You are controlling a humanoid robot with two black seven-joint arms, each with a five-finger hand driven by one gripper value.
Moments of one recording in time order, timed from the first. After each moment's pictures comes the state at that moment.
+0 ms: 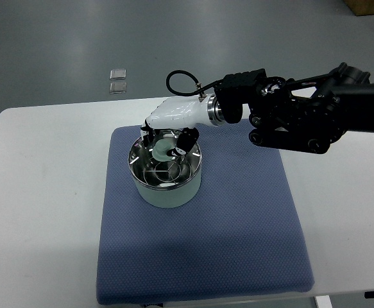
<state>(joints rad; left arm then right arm) 0.01 0.00 -0.05 -0.14 0.00 -0.02 0.04 1.51 -0.18 -0.33 1.08 -1.24 0.00 0.23</state>
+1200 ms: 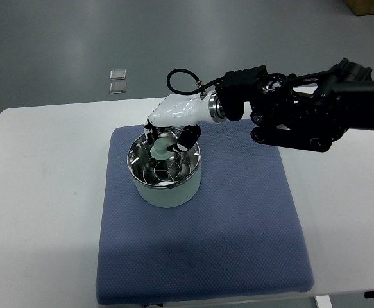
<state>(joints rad) 0.01 0.00 -0.05 -0.14 0.00 -0.02 0.04 1.52 -0.18 -0.33 1.07 -1.29 0.00 0.23</state>
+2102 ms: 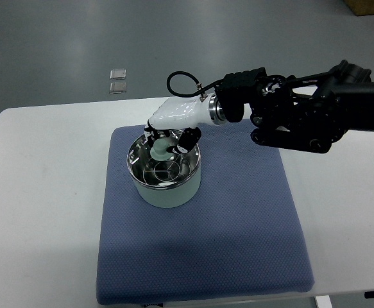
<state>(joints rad) 0.01 0.00 -0.05 -0.14 0.00 -0.02 0.04 1.51 -0.18 -0.33 1.07 -1.29 0.01 0.23</state>
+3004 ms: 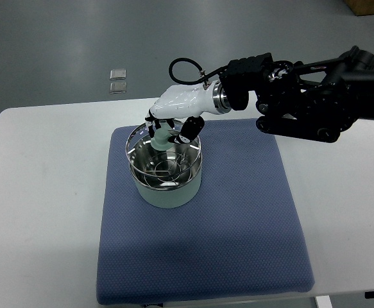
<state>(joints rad) 0.01 0.00 -0.05 -0.14 0.00 -0.02 0.04 1.56 -0.22 -0.31 1.09 -1.30 0.03 0.25</state>
